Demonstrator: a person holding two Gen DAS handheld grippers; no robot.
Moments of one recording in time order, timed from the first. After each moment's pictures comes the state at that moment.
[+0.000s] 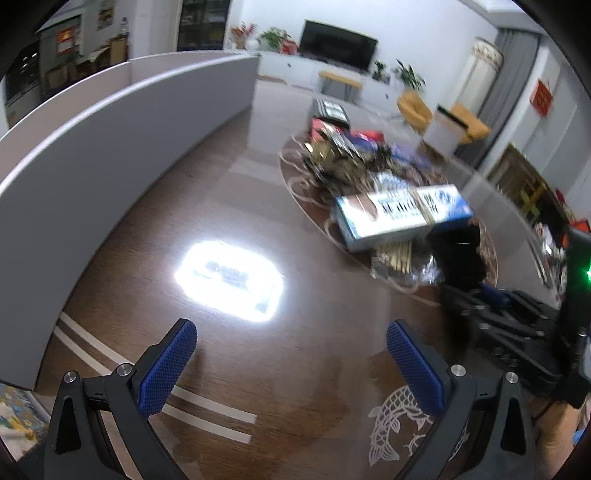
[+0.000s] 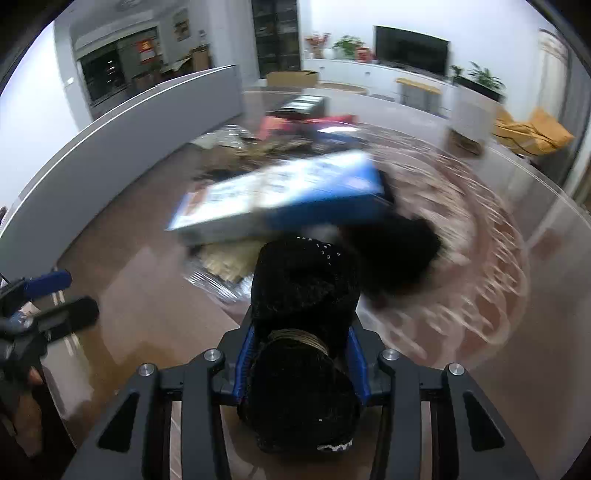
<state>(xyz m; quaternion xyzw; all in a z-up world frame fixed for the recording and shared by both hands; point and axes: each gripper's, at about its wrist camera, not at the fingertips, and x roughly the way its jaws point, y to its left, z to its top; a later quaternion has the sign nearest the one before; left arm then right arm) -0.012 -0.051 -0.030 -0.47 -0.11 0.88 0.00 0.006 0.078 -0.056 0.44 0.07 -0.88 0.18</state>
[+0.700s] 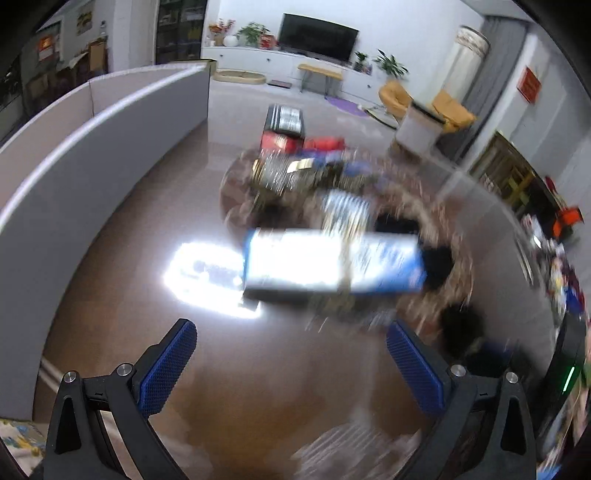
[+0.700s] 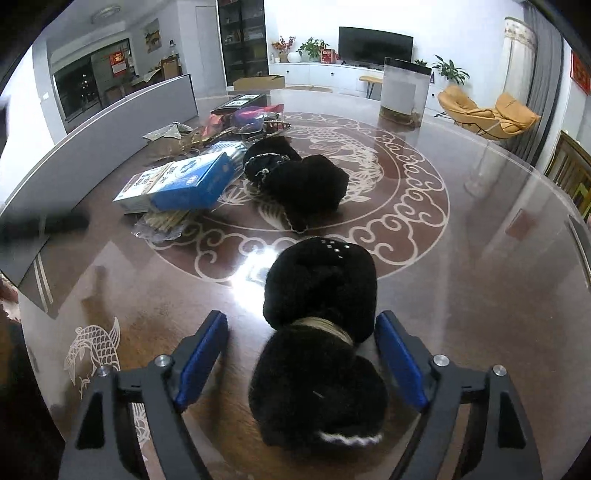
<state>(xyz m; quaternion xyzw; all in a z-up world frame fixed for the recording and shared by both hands) -0.065 -0.011 0.013 -0.47 -0.11 0.88 0.02 0.030 0.138 -0.062 0.44 0.05 -0.89 0.13</state>
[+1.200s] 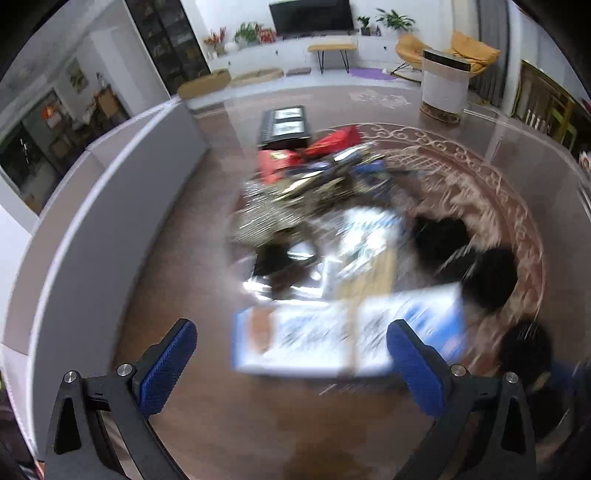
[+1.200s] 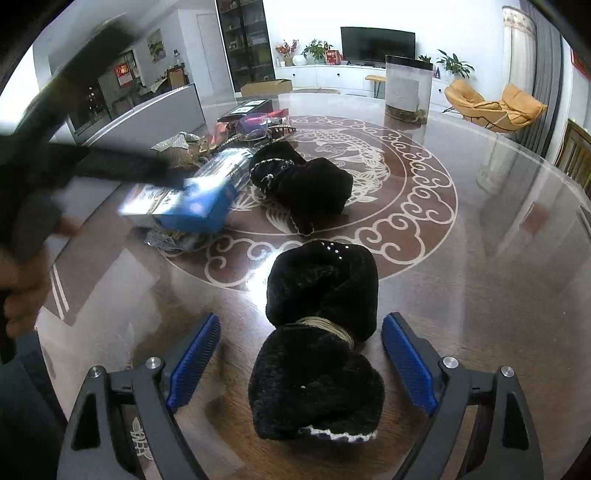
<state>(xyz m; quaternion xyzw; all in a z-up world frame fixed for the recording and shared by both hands) -0.100 0.031 0.003 -0.50 0.08 0.86 -0.07 0.031 0.145 -0.063 0.44 0.02 -0.89 0.16</state>
